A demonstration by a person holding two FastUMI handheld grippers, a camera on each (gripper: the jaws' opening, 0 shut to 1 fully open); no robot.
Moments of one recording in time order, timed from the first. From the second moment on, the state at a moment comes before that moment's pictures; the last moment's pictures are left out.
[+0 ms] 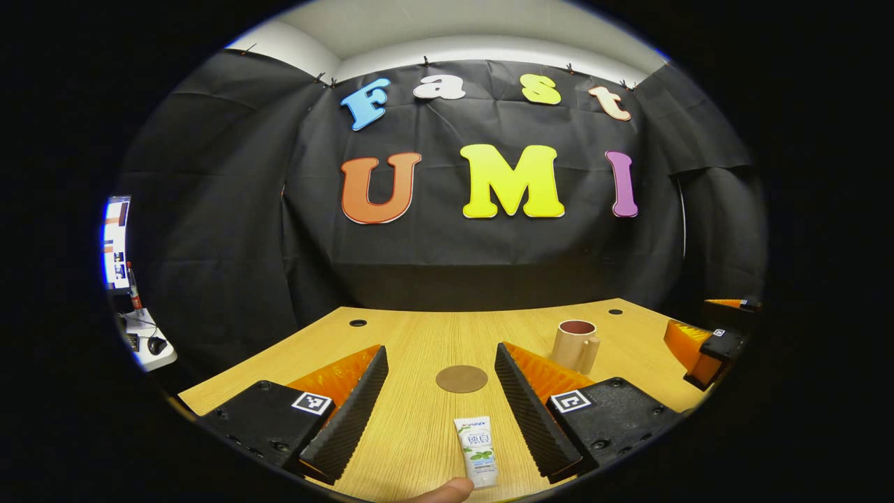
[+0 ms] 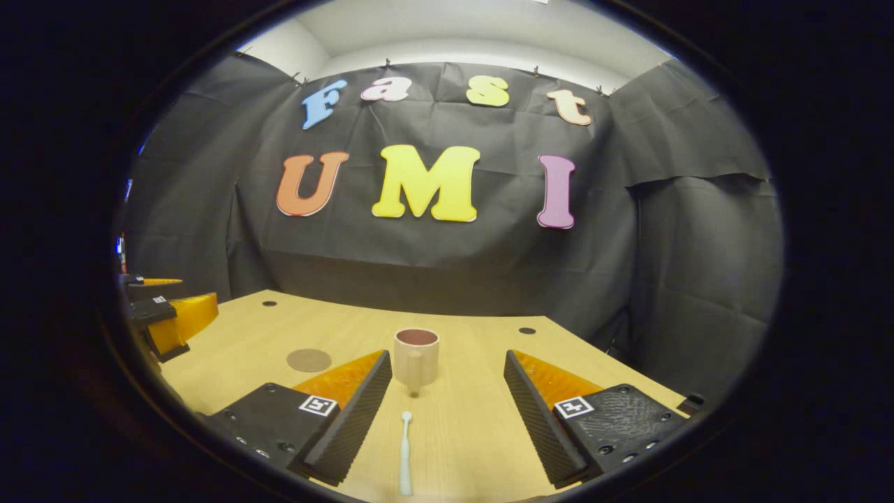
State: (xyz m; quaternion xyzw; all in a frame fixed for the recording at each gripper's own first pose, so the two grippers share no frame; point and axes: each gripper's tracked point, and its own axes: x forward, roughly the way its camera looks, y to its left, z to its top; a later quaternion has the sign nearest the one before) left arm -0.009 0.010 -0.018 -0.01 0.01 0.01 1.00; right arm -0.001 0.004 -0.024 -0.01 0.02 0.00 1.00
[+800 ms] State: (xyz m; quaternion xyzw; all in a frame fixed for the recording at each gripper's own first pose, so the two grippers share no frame) left arm 0.000 -0.001 -0.079 0.00 0.09 -0.01 1.00; right arm 0.033 0.041 -0.169 -0.01 0.25 0.04 0.97
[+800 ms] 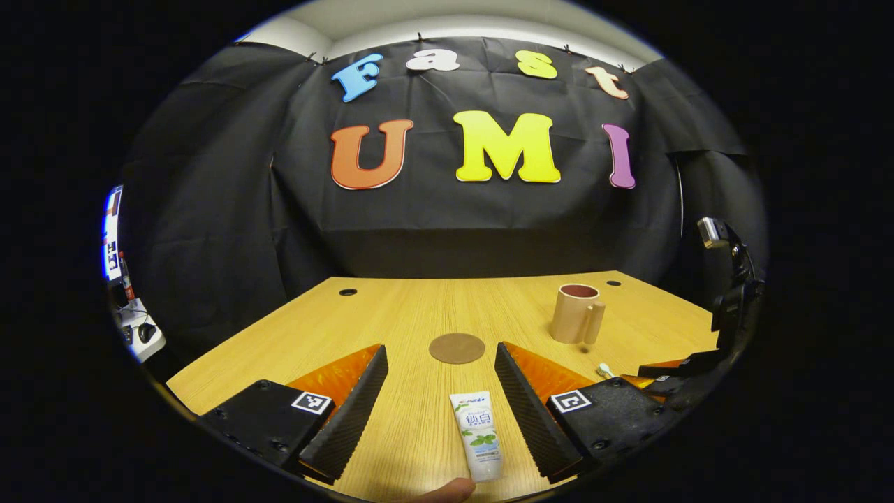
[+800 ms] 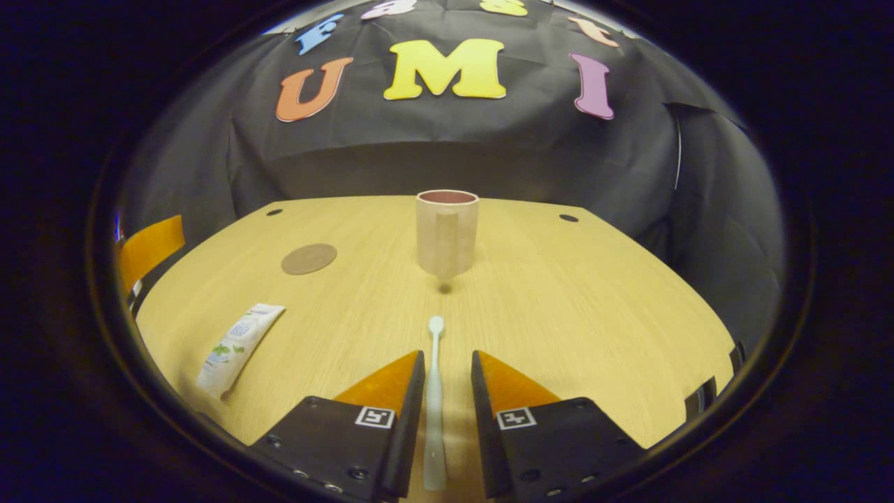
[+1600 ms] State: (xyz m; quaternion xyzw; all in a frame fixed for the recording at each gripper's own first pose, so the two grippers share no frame) left arm 0.000 -0.027 -0.157 -0.02 0.25 -0.03 0.97; right arm 0.036 0.046 -0.182 0.01 0.29 0.06 0.96
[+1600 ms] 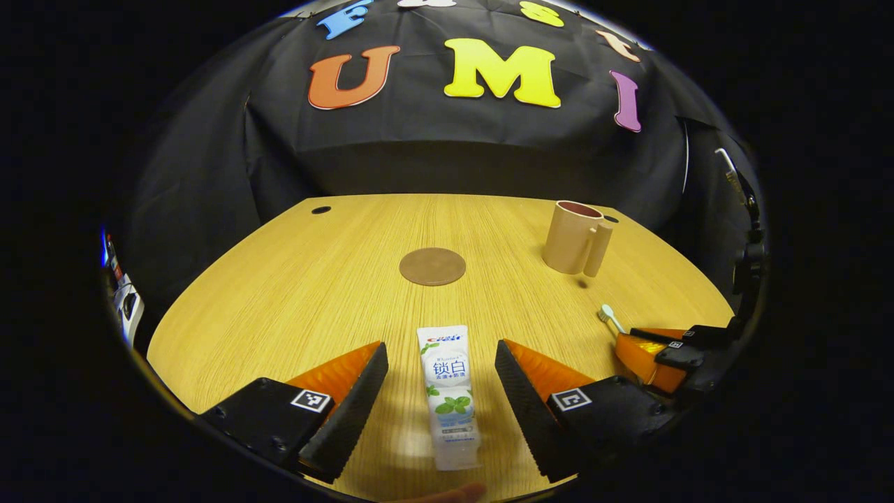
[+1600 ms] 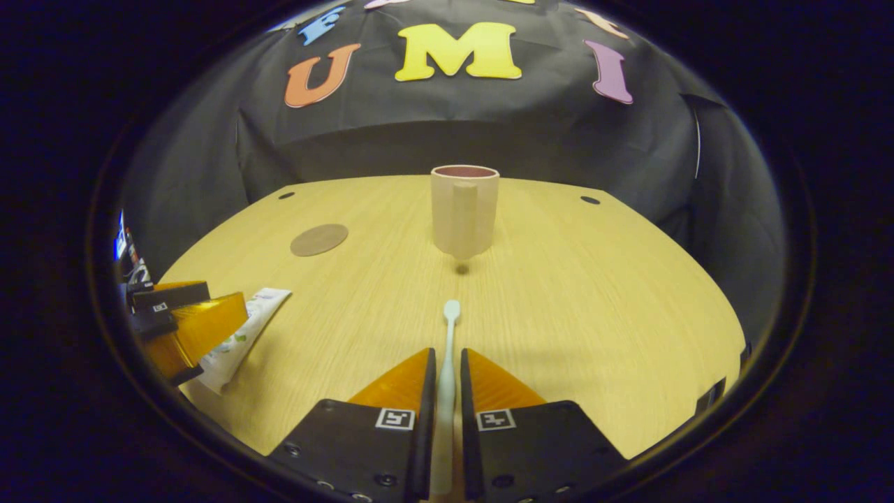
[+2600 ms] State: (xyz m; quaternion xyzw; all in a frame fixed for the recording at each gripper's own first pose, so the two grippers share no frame) left arm -0.012 -0.039 -0.168 -0.03 0.29 -0.05 0.96; right arm 0.034 0.048 -0.184 -0.01 0.30 0.07 0.95
